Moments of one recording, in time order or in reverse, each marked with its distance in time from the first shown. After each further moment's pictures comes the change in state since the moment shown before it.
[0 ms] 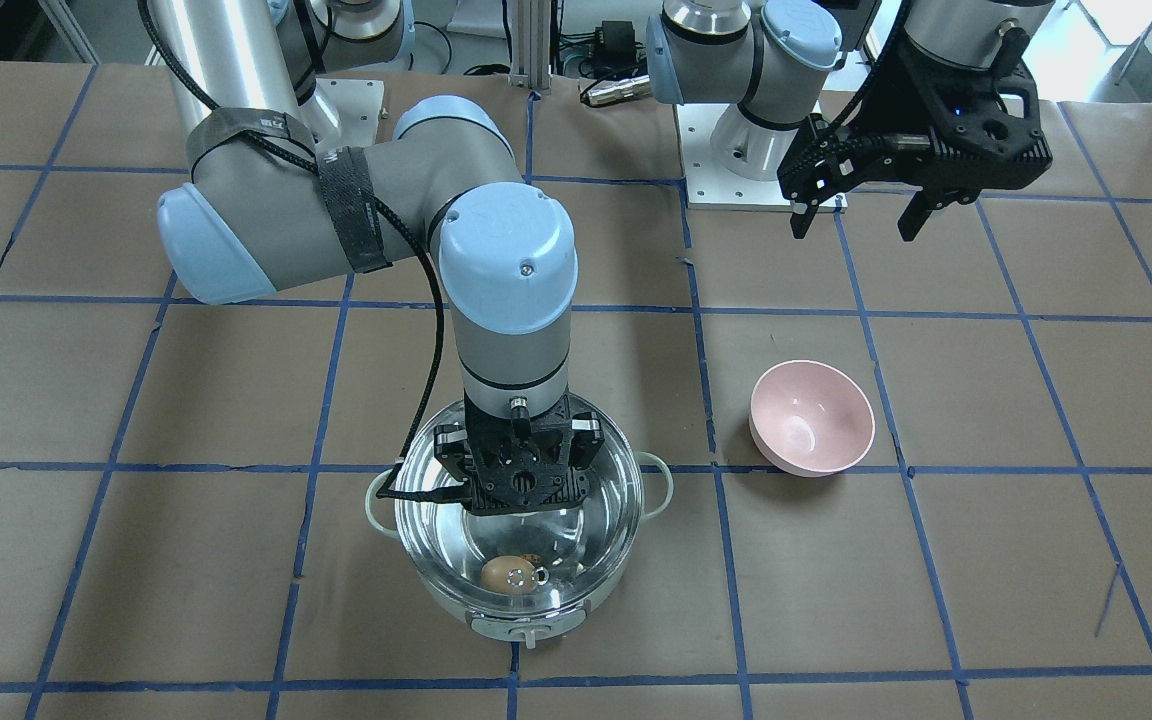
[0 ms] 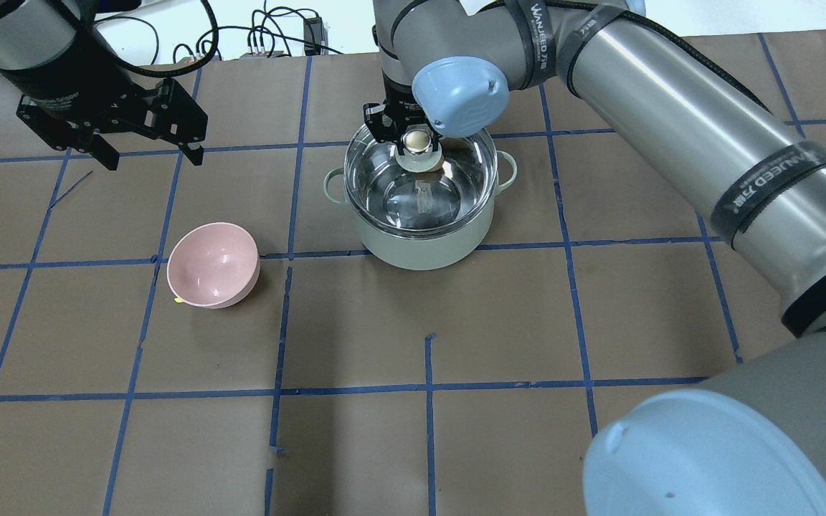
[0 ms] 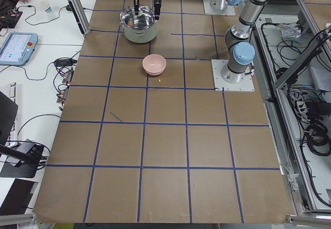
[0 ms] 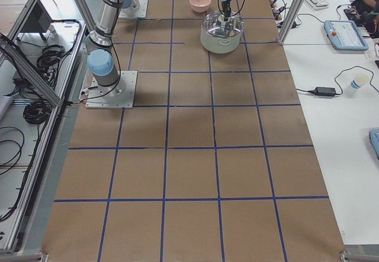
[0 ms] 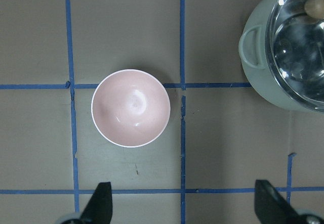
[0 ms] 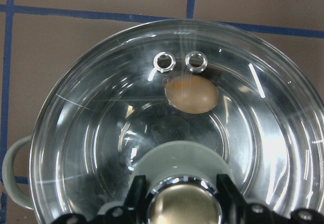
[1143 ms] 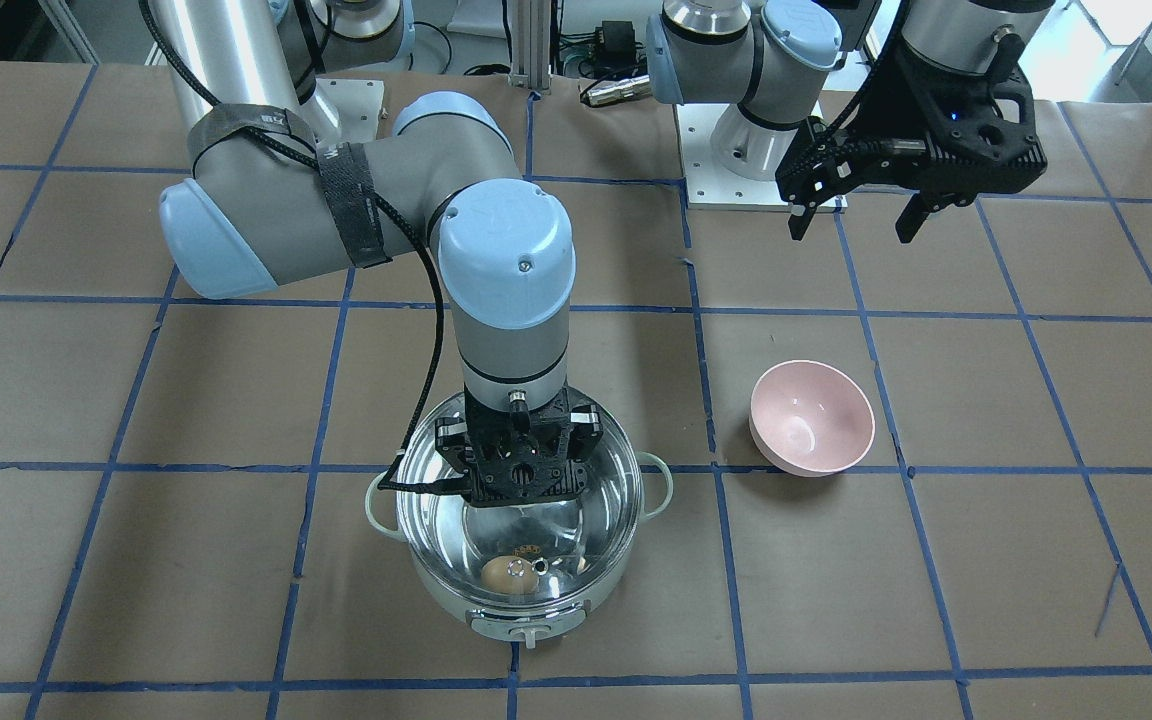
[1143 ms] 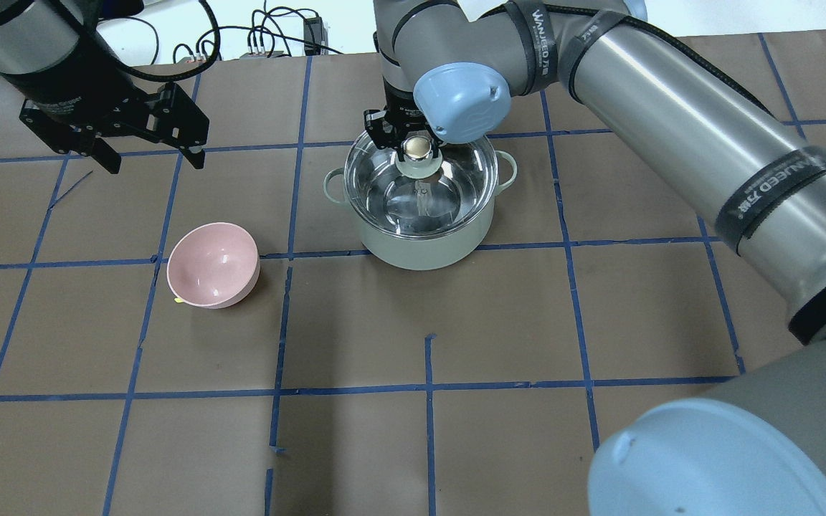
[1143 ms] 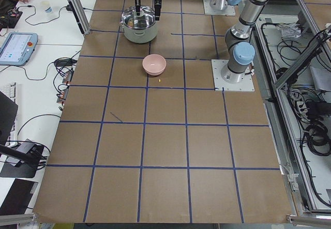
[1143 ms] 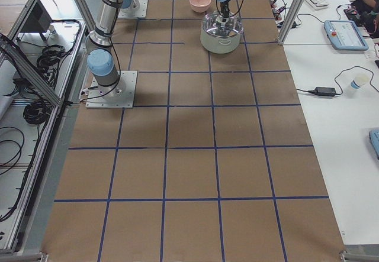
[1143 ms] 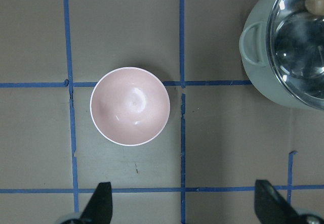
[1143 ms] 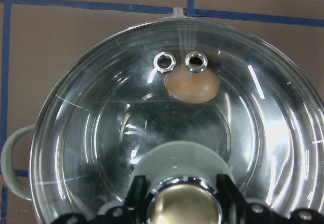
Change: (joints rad) left arm 0.000 0.000 -0.007 0.002 0.000 0.003; right arm 0.002 -0.012 0.024 -0.001 0.008 0.005
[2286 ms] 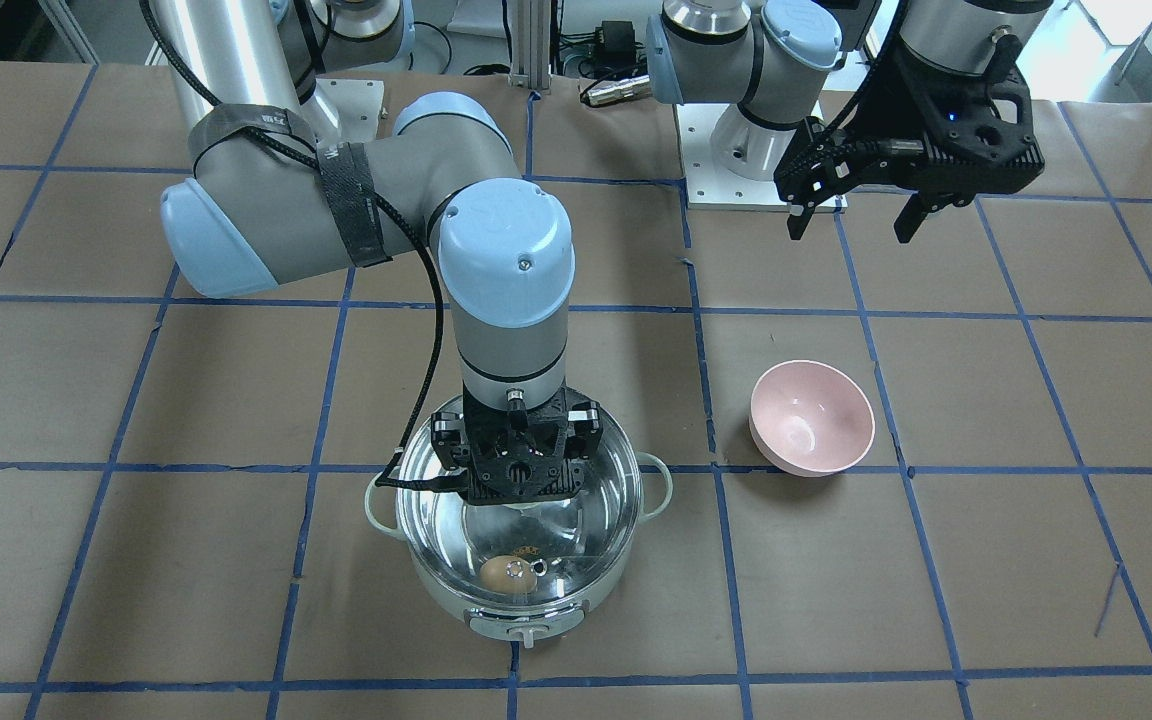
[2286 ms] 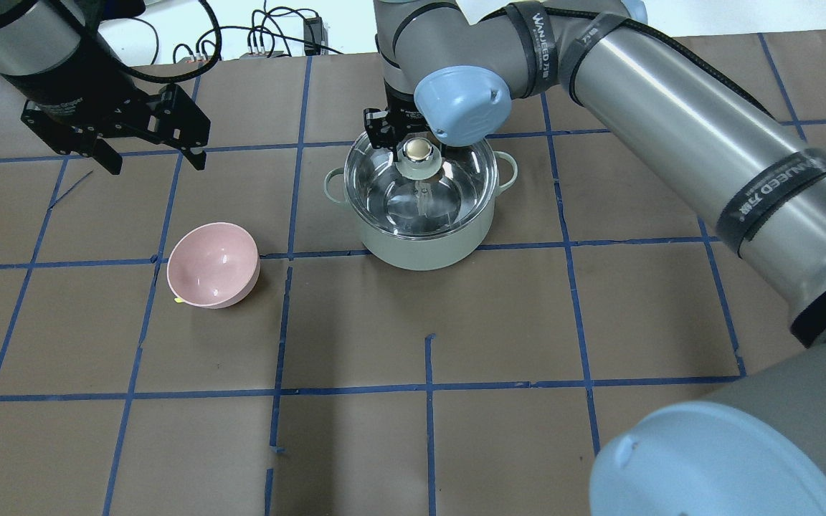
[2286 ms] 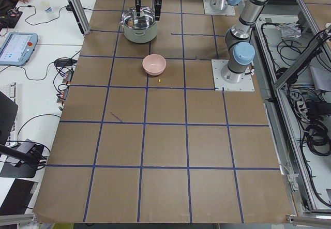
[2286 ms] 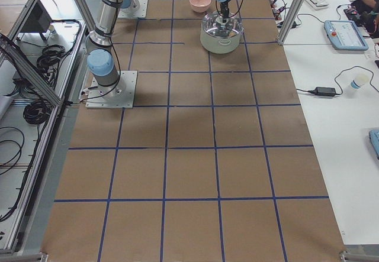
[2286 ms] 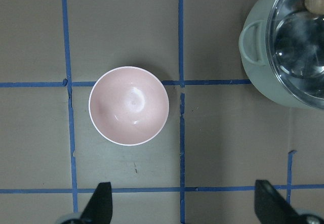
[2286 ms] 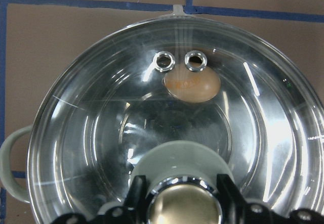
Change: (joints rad) left arm -0.001 0.001 -0.001 0.000 0.001 0.001; right arm -0.001 -0.009 0.007 -0.006 -0.008 0.014
